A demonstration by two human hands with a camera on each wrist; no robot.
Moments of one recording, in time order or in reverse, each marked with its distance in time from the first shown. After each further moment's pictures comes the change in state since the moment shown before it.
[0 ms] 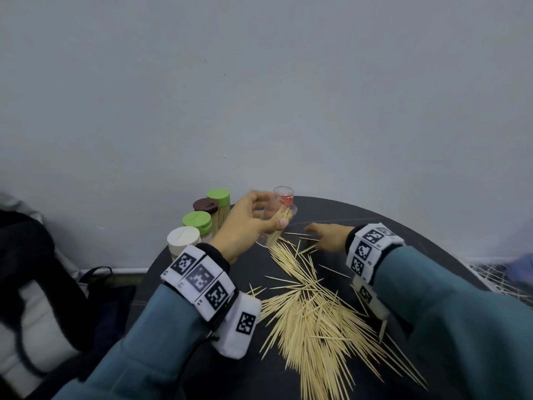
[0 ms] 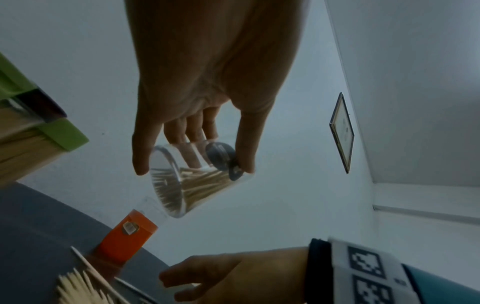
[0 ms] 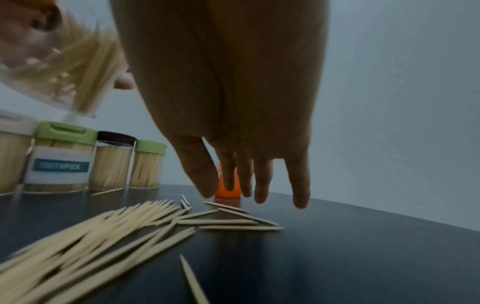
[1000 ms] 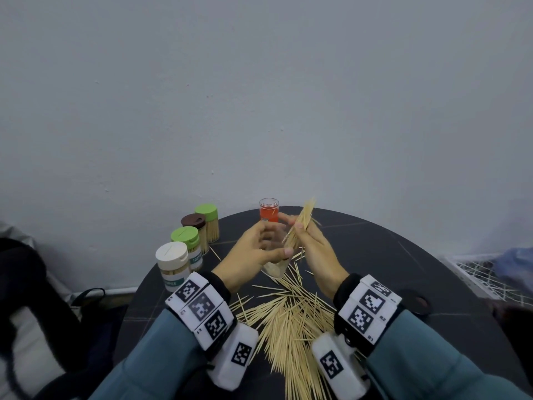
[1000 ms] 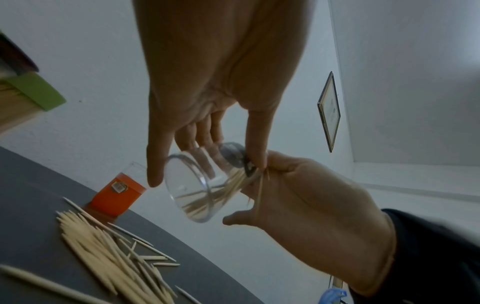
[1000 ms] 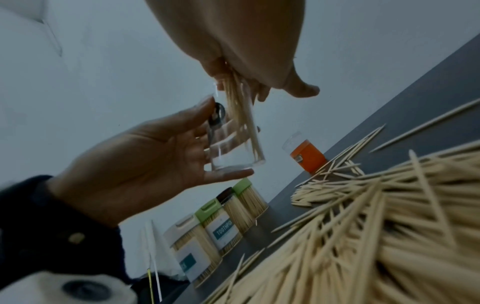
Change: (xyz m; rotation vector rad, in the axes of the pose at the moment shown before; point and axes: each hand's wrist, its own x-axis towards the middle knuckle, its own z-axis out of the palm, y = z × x) left_hand -0.017 -0.012 0.028 -0.003 -0.198 0.028; right_hand -0.070 -0.027 0.032 1.393 0.419 -0.414
